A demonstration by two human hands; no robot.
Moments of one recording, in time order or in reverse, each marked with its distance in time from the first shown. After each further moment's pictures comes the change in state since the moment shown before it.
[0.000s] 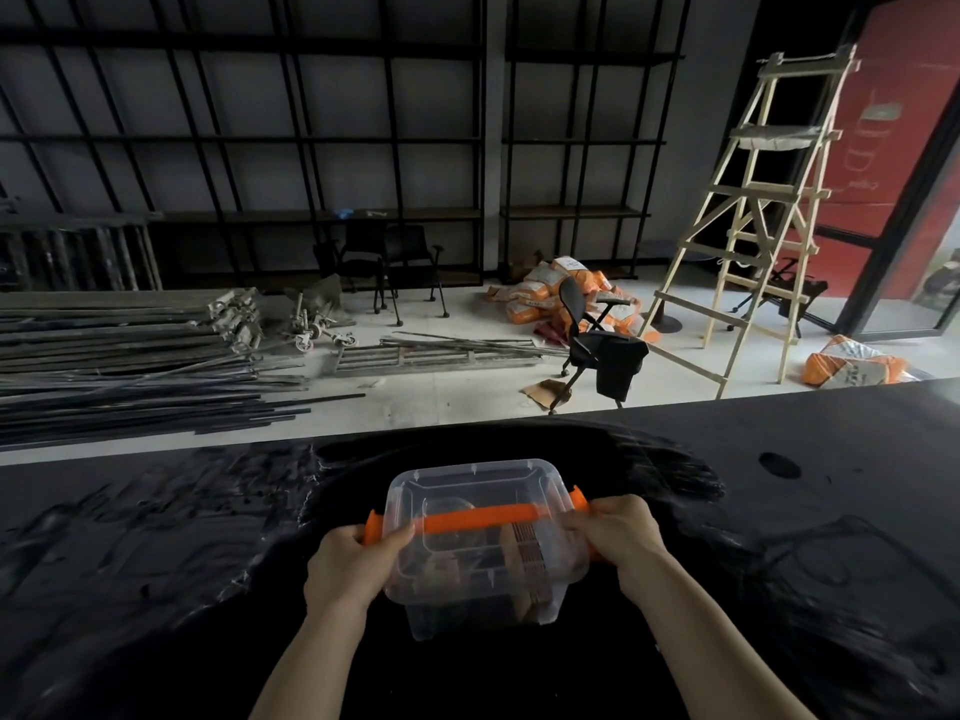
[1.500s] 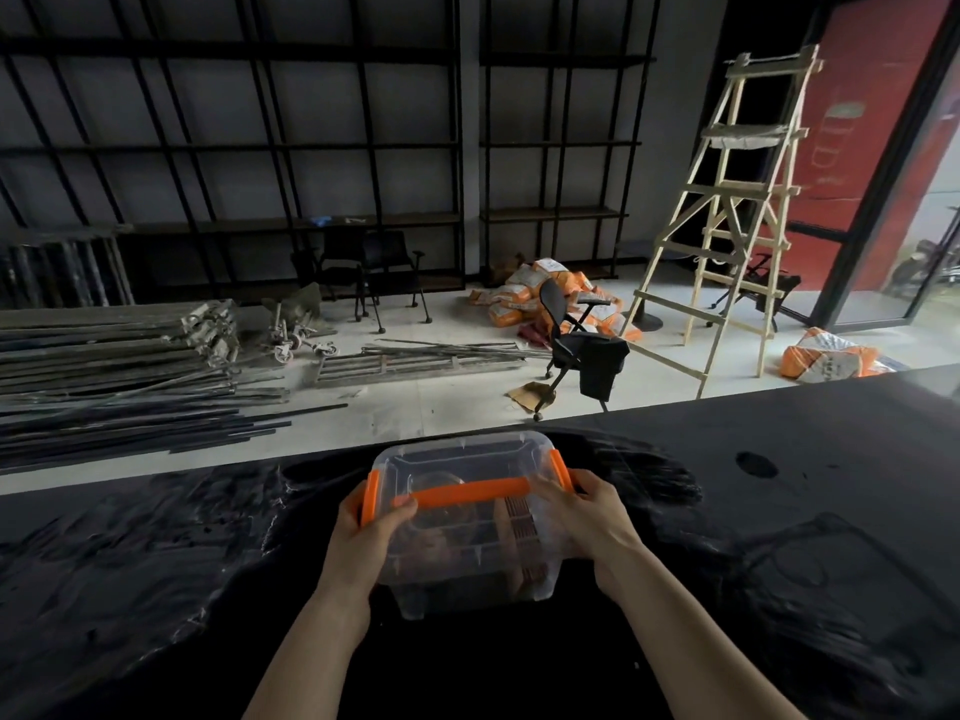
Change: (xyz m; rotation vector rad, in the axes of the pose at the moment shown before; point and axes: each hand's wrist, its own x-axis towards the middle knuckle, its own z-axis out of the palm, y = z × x) left_hand 0.016 0.033 0.038 -0.547 -0.284 0.127; right_hand 0.017 -0.013 -0.013 0.207 -0.111 -0.137
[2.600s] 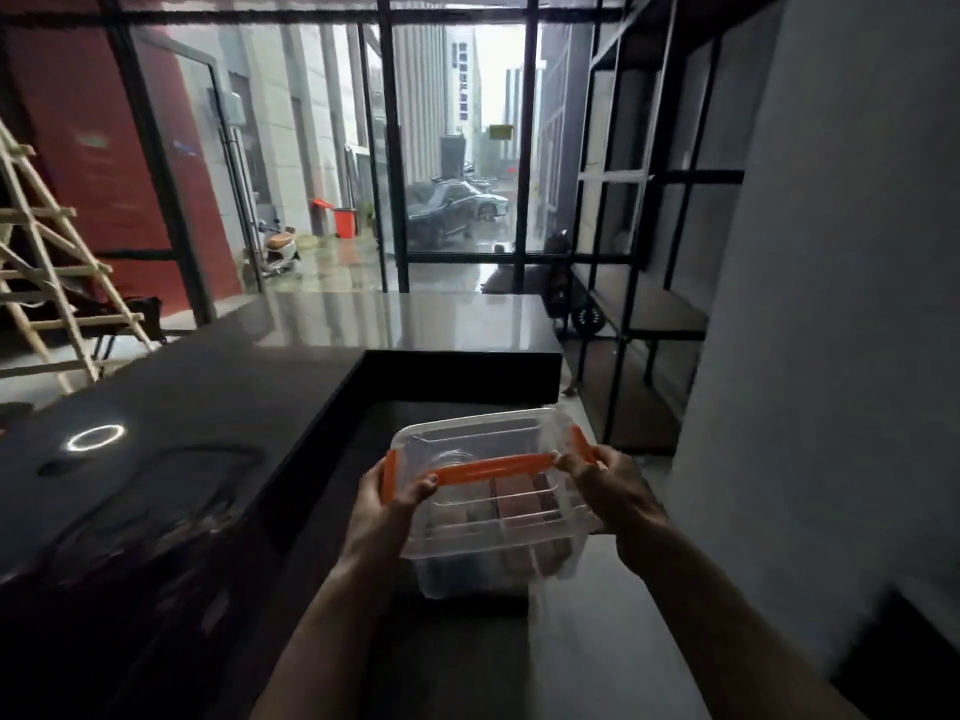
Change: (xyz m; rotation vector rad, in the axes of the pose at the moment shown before) left_hand -0.332 -0.230 0.386 0.238 -1.449 0.098; right_hand -0.403 0.282 -0.357 0.164 1.313 0.260
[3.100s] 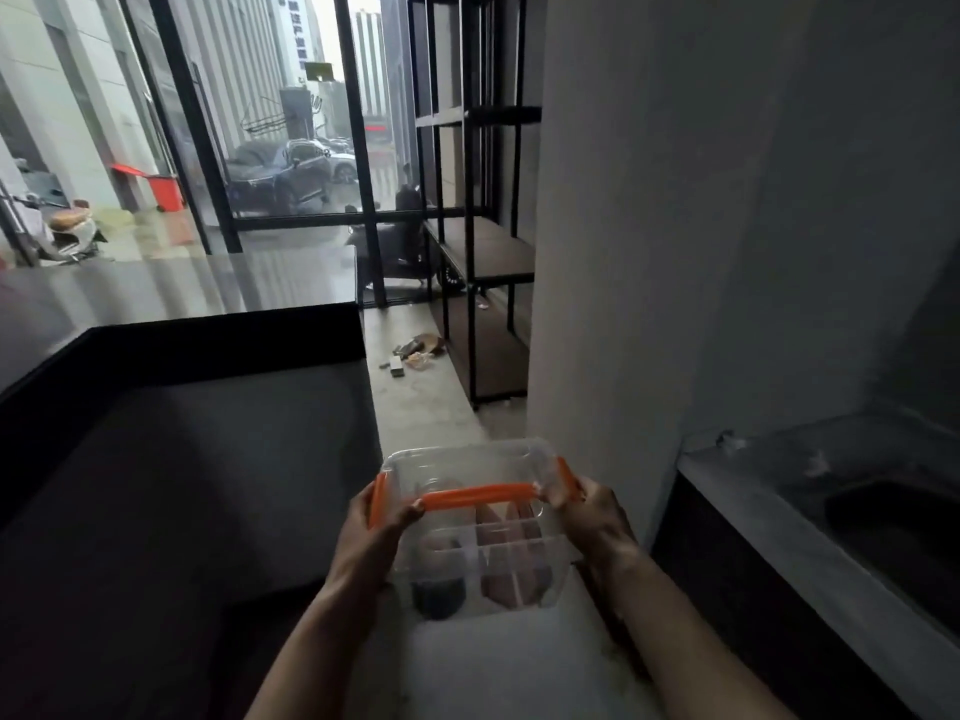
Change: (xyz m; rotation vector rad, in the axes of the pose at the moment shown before) left_hand -0.008 -0.141 0.262 0.135 -0.308 -0.108; right_hand 0.019 0.203 -0.210 0.022 0.228 0.256
